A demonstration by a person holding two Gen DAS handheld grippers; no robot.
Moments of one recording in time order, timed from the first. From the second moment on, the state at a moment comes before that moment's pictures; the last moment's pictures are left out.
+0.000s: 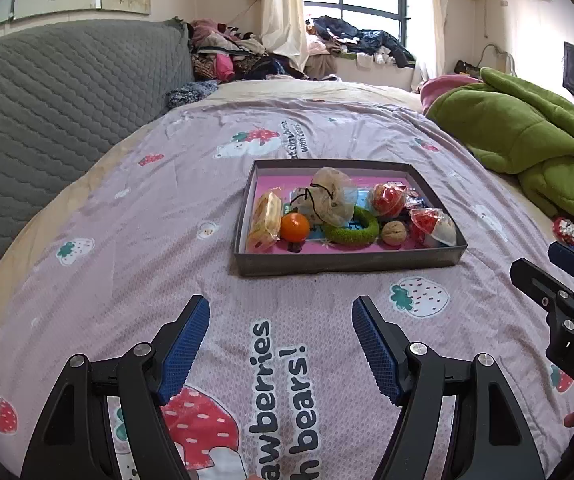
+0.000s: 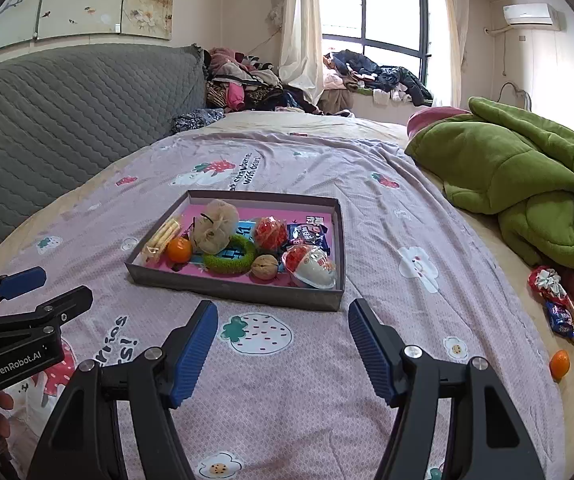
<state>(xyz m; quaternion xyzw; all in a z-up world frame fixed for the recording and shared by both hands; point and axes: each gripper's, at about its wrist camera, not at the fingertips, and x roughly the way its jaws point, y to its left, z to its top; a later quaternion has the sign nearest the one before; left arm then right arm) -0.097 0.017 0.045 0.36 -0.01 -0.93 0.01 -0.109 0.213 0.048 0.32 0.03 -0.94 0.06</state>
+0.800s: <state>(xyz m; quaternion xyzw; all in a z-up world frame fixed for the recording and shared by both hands) -0.100 0.012 0.001 0.37 0.00 -0.93 0.00 -0.105 0.221 0.011 0.33 0.02 -0.94 0.05</state>
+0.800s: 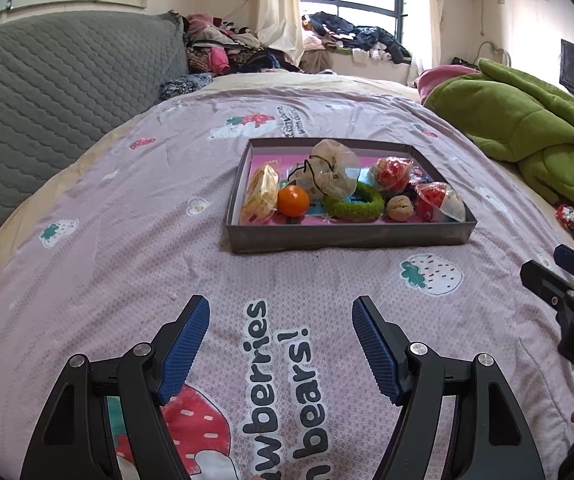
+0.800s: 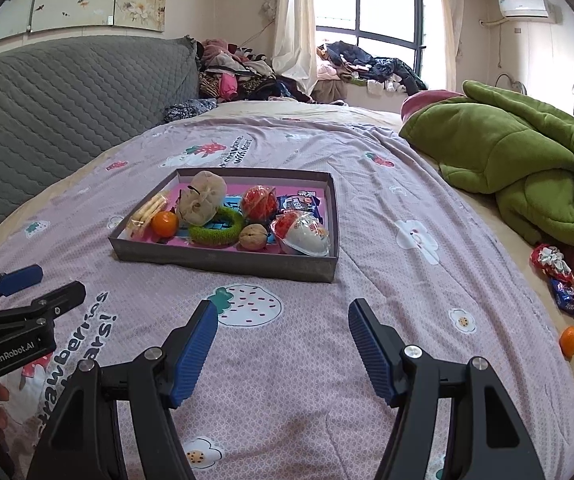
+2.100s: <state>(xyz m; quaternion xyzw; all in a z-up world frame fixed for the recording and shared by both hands) -0.106 0.001 -0.036 0.38 -0.01 -0.92 0.01 -0.103 0.229 -0.034 0.36 0.01 -0.93 0.04</state>
